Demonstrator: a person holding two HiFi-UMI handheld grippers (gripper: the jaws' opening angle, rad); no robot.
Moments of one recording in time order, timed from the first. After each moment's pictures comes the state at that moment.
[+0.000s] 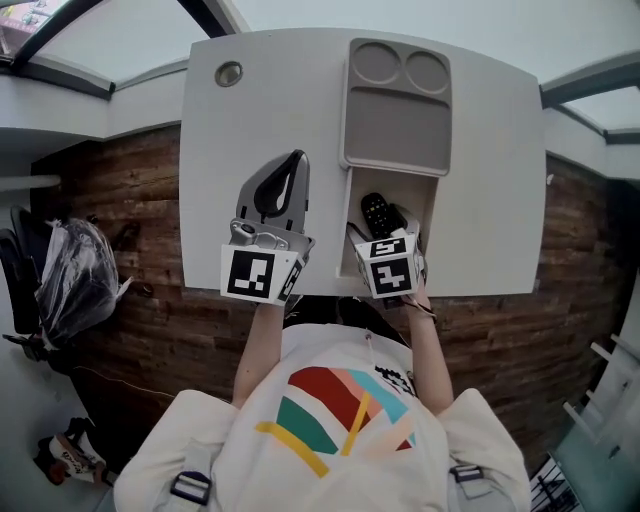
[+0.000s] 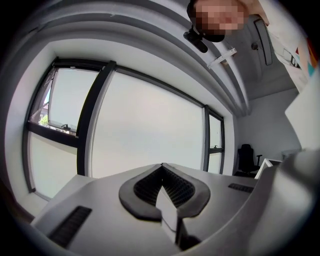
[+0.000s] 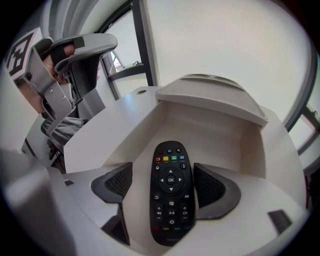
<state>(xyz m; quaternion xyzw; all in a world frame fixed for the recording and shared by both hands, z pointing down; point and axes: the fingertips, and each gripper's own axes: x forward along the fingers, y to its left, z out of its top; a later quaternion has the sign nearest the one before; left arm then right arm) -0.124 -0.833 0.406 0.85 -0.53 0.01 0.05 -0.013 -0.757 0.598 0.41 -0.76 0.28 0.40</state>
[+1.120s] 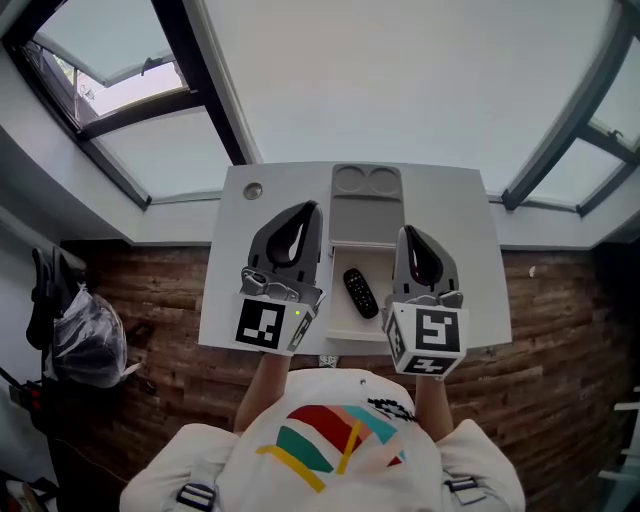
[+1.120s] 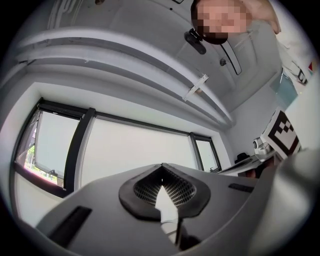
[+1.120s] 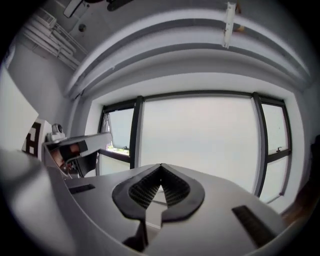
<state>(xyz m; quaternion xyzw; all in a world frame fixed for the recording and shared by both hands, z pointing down) -0.066 -0.747 0.201 0.85 -0.50 -0.10 -0.12 0.063 -0.746 0.252 0.60 -0.80 0.00 0.03</state>
